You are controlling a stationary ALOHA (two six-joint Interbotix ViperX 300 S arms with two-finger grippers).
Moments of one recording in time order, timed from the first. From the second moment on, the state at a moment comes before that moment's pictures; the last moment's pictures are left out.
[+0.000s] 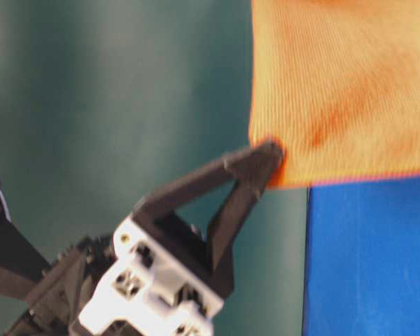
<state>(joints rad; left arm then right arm) -0.14 0.01 0.43 -0.02 0.22 0.01 -0.43 -0.67 1.05 0.08 0.30 0.00</state>
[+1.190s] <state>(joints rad) -0.16 0.40 -0.03 -0.01 0.11 0.31 -0.50 -0.34 0.80 -0.06 0.18 0.00</state>
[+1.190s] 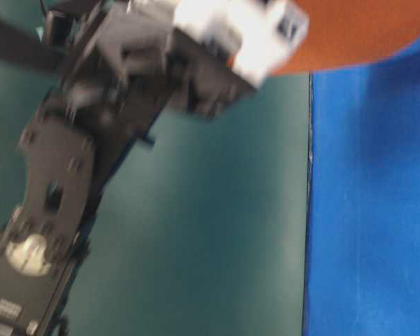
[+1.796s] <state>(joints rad) -0.16 0.39 0.12 -0.02 0.16 0.26 -0.49 -0.17 0.74 -0.06 0.19 0.00</state>
